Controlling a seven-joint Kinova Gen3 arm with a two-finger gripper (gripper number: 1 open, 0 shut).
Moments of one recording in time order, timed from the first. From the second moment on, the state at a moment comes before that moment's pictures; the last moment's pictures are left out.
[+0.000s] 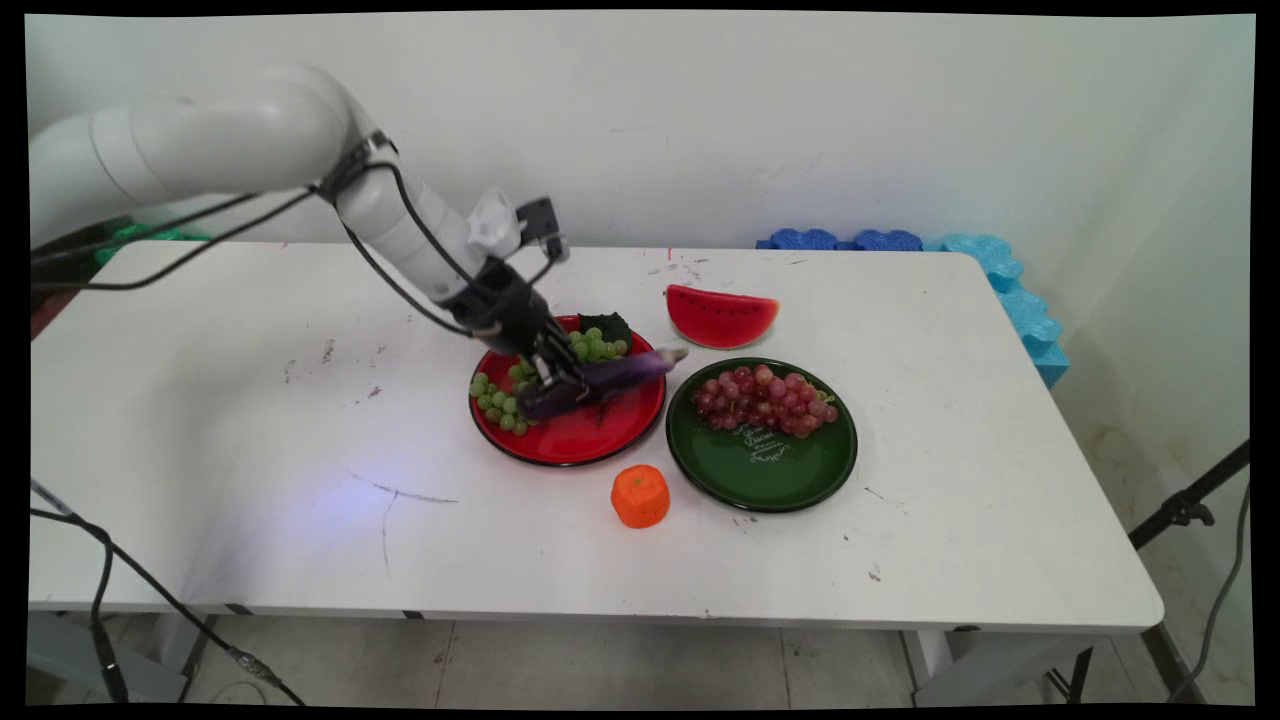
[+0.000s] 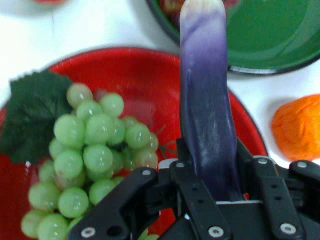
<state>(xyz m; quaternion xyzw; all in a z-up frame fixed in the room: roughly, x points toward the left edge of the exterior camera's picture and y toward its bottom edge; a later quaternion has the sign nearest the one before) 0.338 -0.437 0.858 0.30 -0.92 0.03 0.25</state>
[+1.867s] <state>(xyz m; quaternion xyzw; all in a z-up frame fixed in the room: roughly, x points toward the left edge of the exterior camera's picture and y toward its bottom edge) 0.253 -0.307 0.844 0.18 -0.95 0.02 0.27</state>
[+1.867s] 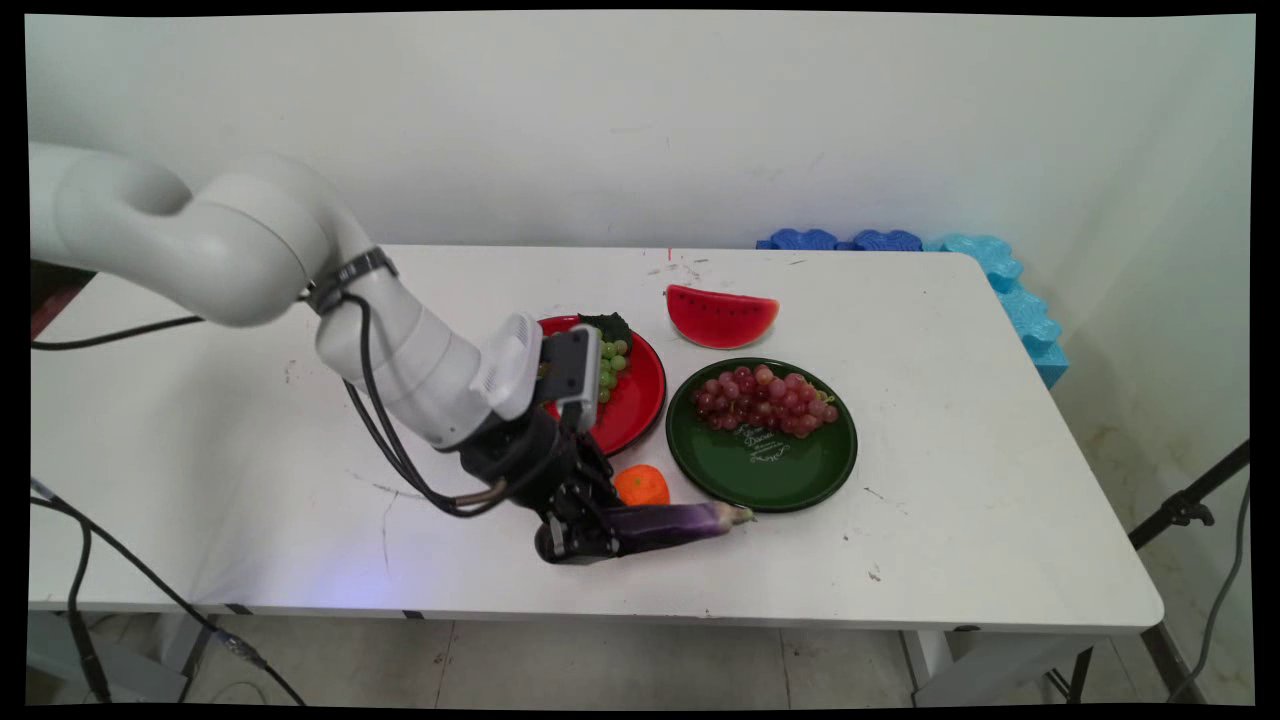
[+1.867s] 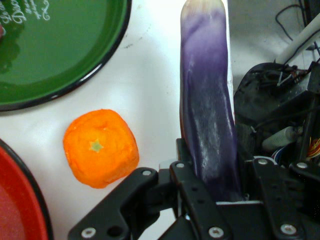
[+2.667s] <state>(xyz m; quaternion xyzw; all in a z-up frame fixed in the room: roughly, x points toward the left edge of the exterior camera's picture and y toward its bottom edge) 0.249 -0.305 0.801 0.15 -0.95 0.03 0.25</state>
